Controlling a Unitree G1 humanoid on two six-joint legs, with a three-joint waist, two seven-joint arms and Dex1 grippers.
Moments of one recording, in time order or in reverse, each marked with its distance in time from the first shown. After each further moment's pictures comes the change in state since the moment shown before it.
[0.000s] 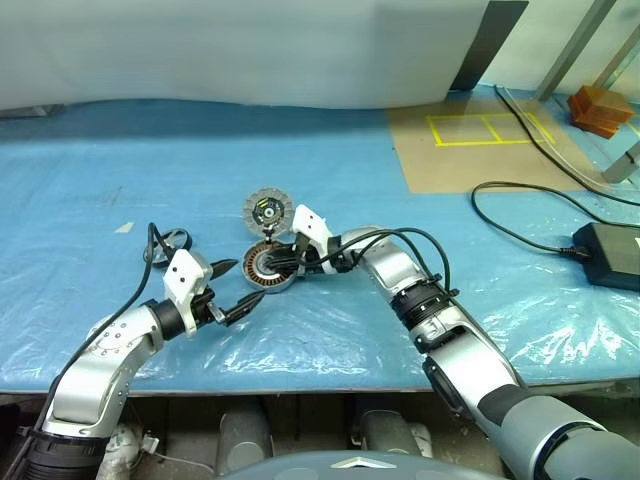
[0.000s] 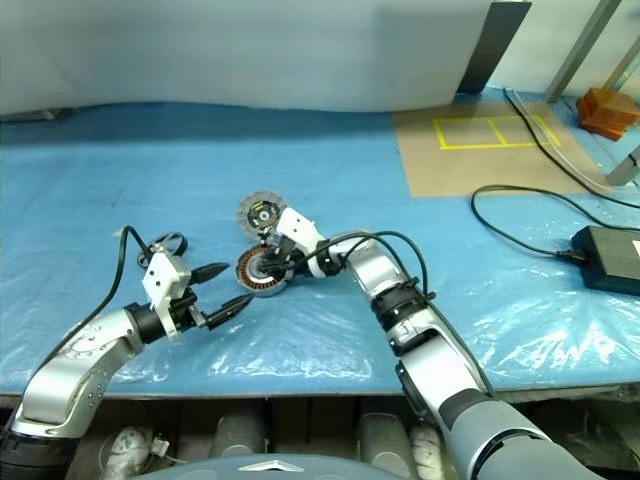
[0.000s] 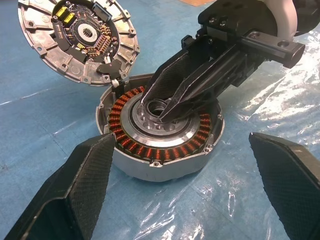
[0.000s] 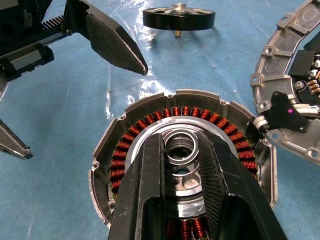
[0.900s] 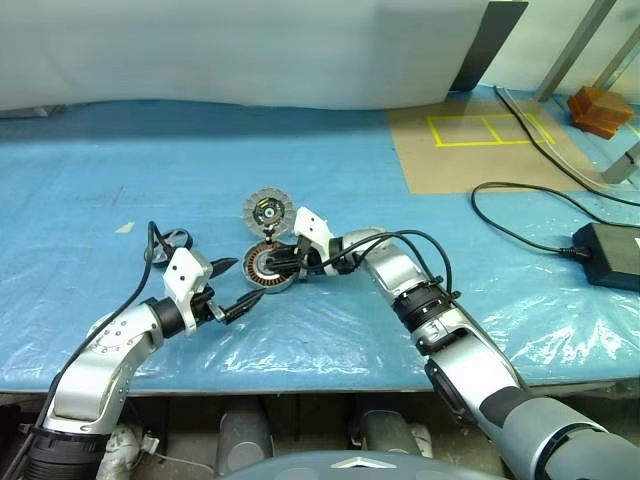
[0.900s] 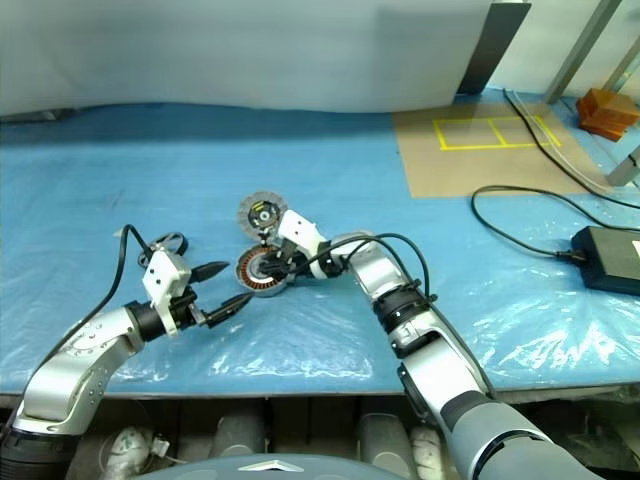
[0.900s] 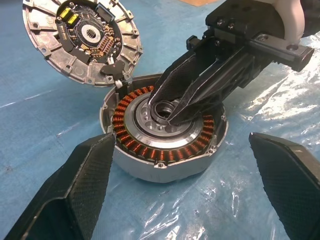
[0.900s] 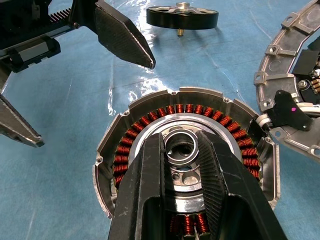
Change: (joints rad) left arm -0.011 0.000 0.000 0.024 0.007 -0.008 -0.004; right arm 0.011 -0.016 0.006 0.001 -0.008 -0.029 -0.001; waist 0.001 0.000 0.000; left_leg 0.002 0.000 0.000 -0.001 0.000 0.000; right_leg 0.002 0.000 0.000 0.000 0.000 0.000
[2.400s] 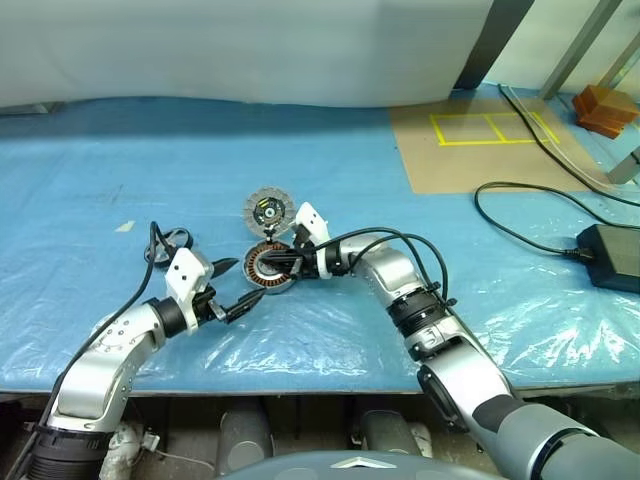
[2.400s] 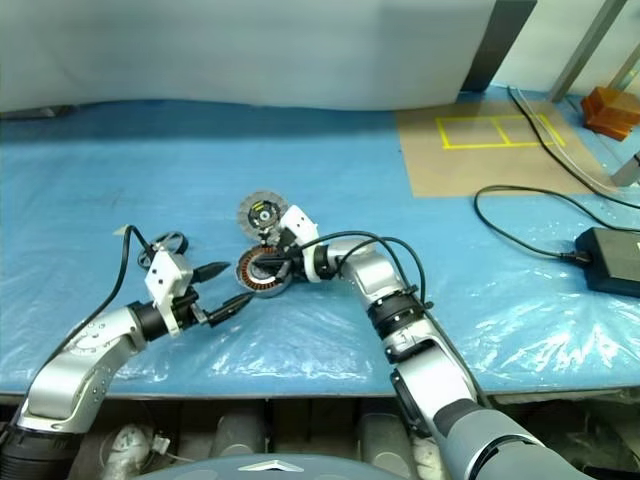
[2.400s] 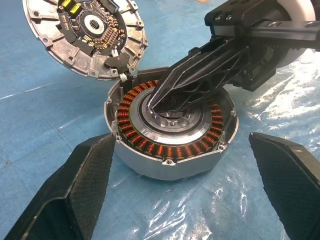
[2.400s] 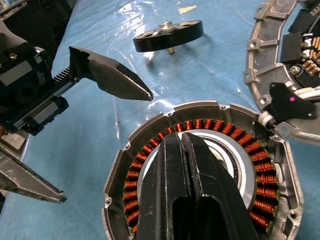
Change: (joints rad) left arm -0.008 -0.011 -0.008 0.014 0.005 -0.003 0.002; right arm 0.027 0.066 -0.086 -0.069 0.132 0.242 -0.076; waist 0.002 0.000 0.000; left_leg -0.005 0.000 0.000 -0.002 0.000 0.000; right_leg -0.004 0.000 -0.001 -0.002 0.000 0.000
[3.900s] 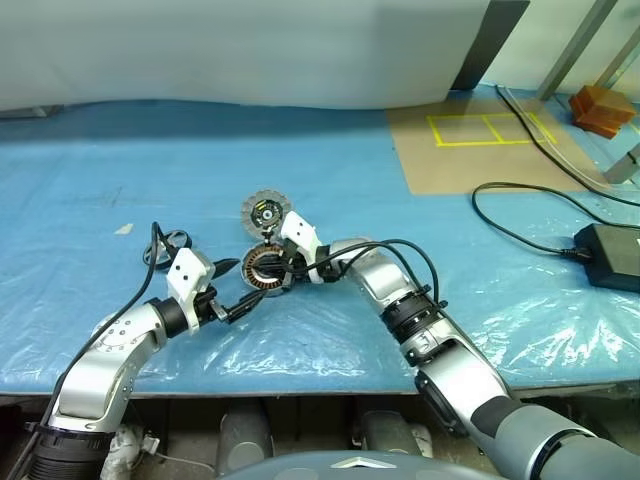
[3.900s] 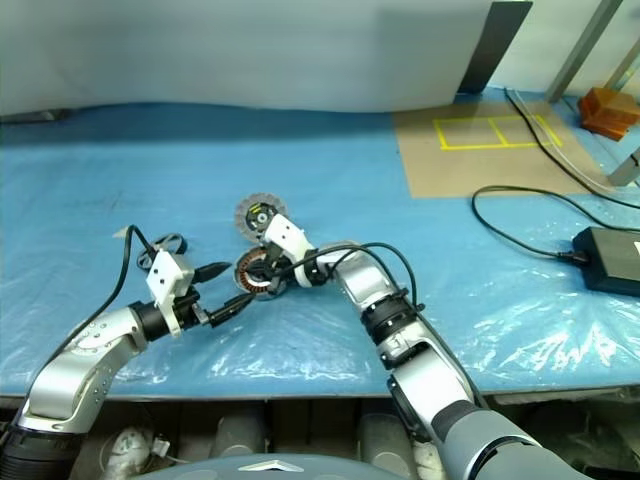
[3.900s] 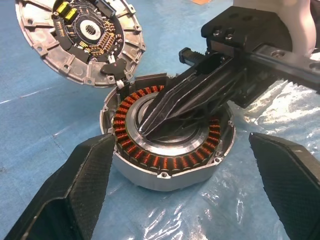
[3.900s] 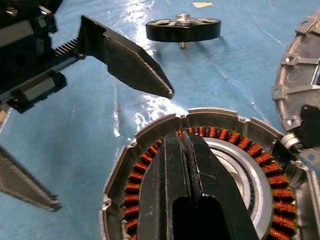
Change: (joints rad) left arm -0.001 -0.003 -0.003 -0.011 0.001 0.012 0.004; right arm 0.007 0.007 0.096 0.024 -0.109 -0.153 -0.027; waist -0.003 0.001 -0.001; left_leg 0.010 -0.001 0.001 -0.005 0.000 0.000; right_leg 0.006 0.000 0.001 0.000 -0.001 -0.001
